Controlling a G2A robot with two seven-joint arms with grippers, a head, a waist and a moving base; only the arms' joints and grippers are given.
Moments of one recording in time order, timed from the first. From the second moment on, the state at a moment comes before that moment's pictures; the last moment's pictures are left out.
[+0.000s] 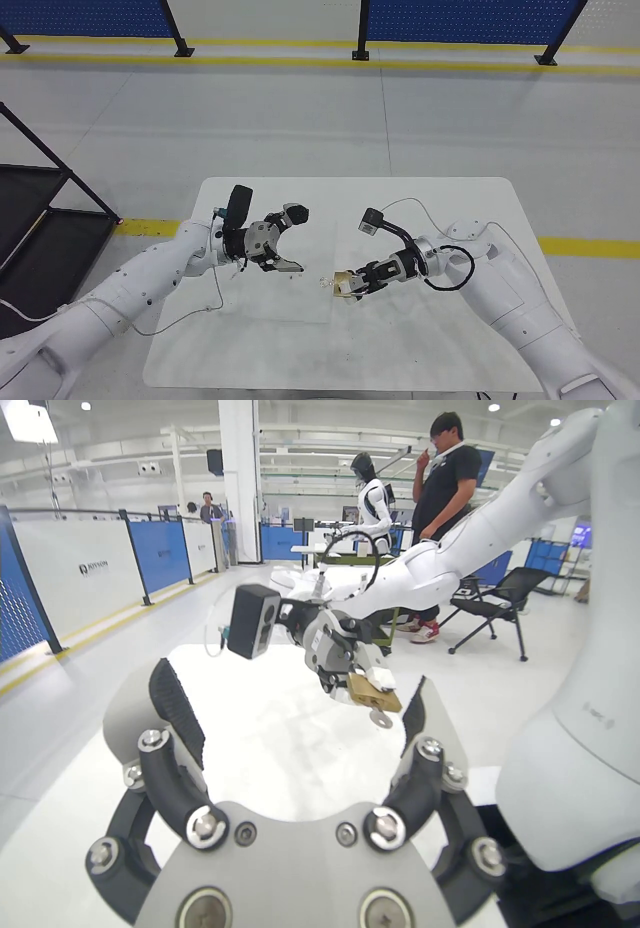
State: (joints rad) left arm 0.89 -0.73 -0.54 -1.36 0.99 -1.02 0.79; right arm -0.87 -1.16 0.78 -1.25 0.61 -0.31 1.50
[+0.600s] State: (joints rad) left arm 0.91 -0.71 -0.46 -1.40 0.62 -1.01 0.59; right arm -0.87 -1.16 0.78 -1.25 0.61 -0.31 1.50
